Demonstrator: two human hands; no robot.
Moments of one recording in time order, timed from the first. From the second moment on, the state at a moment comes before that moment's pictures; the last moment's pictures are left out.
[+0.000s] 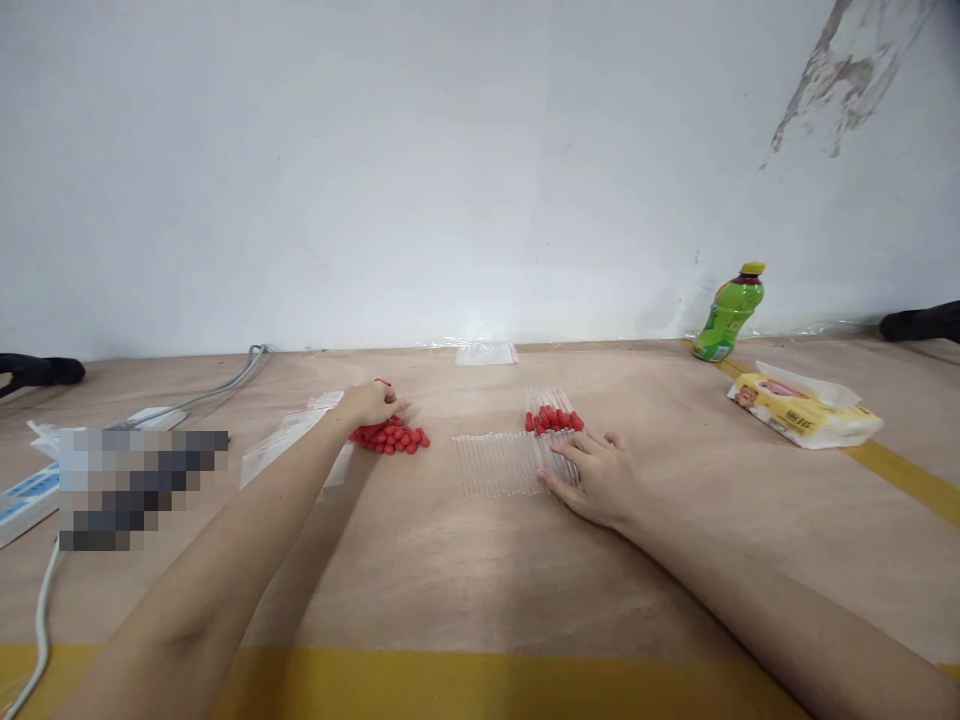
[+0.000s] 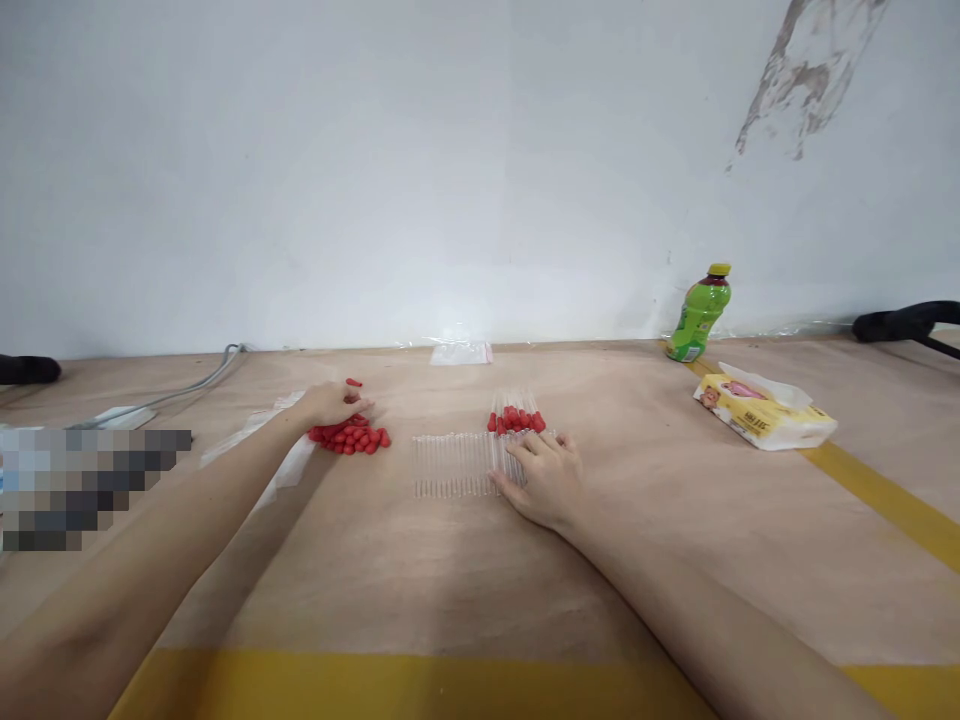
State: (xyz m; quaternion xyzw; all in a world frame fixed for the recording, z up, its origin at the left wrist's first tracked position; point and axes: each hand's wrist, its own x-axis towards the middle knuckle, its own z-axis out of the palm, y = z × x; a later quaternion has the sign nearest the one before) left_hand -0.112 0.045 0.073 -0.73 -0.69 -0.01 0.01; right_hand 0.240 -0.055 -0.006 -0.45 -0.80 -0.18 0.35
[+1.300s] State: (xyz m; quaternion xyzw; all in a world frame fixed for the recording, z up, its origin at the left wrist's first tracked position) left_hand 0.106 0.028 0.032 -0.79 -0.56 -0.25 -0.05; right_hand 0.264 -0.043 0.001 -0.51 -0.74 -0.14 0.42
